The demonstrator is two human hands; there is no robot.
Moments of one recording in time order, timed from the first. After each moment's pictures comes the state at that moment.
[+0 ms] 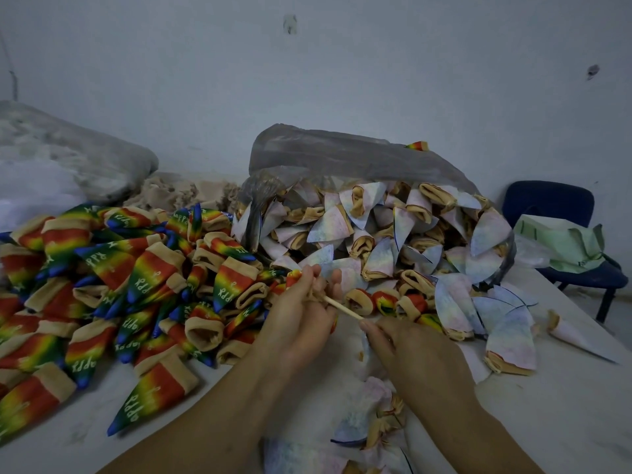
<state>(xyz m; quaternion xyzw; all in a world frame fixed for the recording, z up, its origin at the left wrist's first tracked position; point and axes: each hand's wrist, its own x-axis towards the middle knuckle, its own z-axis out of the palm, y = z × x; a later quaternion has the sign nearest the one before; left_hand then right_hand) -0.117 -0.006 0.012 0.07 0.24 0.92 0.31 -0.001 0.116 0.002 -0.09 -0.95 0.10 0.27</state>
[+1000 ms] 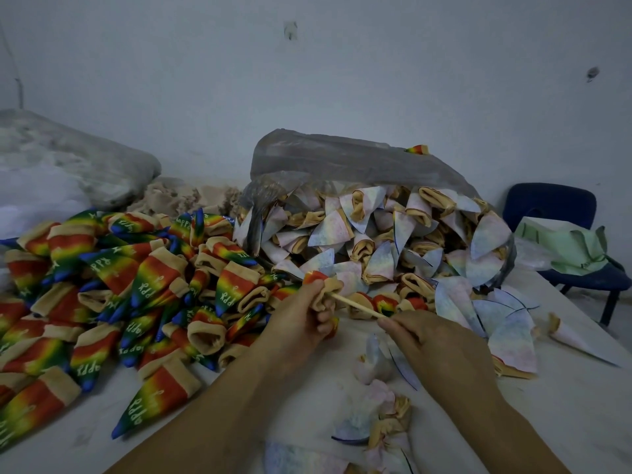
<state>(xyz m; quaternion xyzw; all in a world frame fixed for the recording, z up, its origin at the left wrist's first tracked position) -0.124 -0.009 0.003 0.18 0.44 0.83 0.29 0.001 0.145 0.002 -0.06 -0.93 0.13 0.35</state>
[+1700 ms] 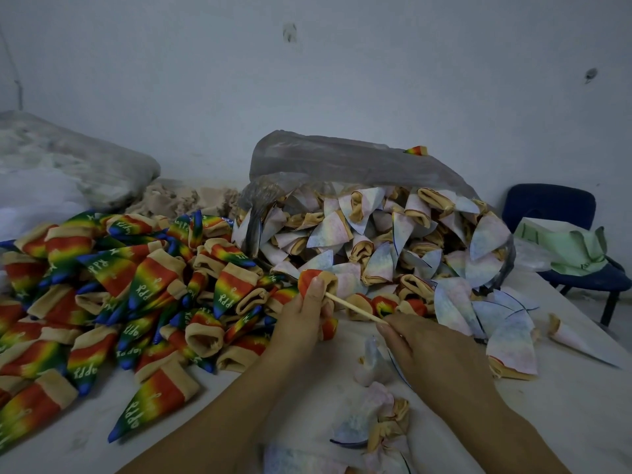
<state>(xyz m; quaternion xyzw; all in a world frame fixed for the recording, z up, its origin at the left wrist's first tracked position) -0.121 -0.006 -0.011 0.20 0.70 0.68 0.09 0.006 0.134 0.008 -0.05 -0.94 0.04 0.35</state>
